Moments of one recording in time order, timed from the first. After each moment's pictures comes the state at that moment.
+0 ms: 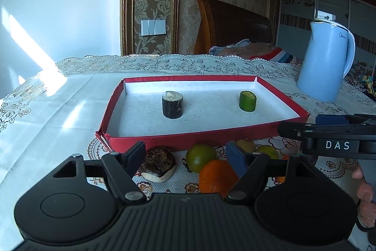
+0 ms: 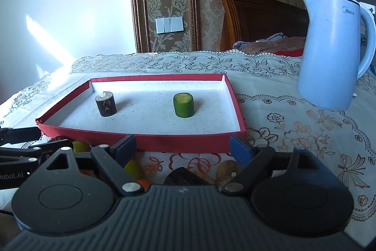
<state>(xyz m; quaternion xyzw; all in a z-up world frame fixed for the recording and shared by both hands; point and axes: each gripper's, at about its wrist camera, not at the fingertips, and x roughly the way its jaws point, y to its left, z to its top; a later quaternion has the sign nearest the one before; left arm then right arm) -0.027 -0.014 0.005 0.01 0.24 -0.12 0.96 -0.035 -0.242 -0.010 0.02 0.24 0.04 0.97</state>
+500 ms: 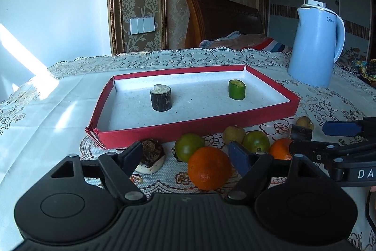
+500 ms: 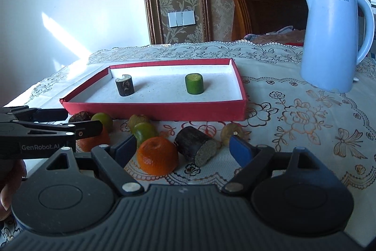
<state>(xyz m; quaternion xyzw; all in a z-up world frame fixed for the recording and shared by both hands) -0.037 -0.026 -0.001 0.04 0.24 -0.14 0.96 -0.080 -0.245 -0.019 0.02 0.25 0.08 0.96</state>
